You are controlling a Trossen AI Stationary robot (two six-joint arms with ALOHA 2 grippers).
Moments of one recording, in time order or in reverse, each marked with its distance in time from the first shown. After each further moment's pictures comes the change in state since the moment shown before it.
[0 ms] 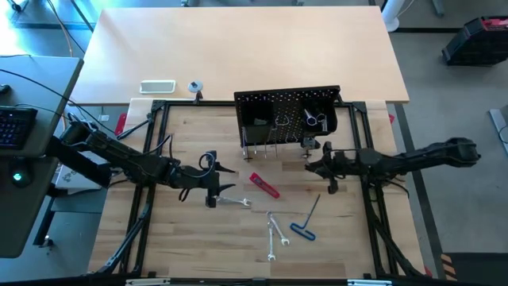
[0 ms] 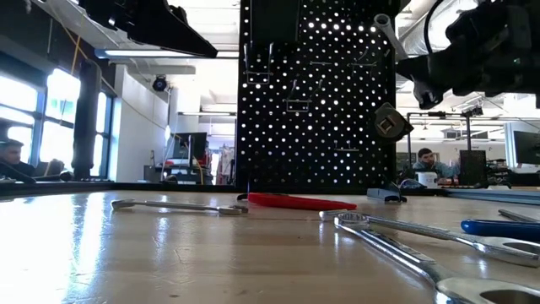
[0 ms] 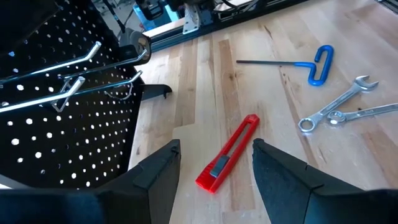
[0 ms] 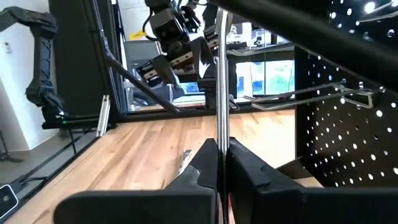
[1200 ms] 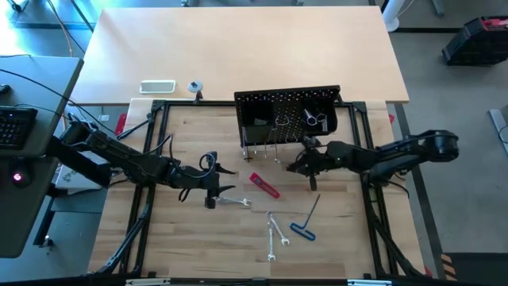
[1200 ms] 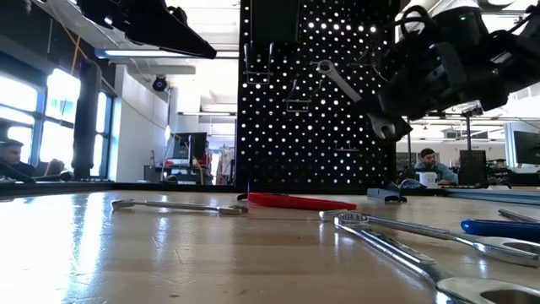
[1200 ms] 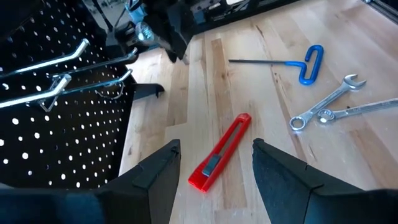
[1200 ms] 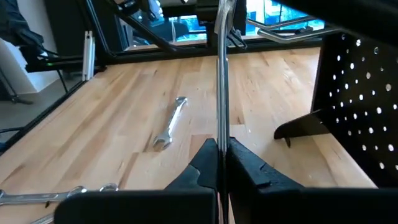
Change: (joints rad) left arm 0.000 0.000 0.000 -0.008 0.029 -0.010; right arm -0.143 0.477 0.231 -0.034 -0.200 -0.032
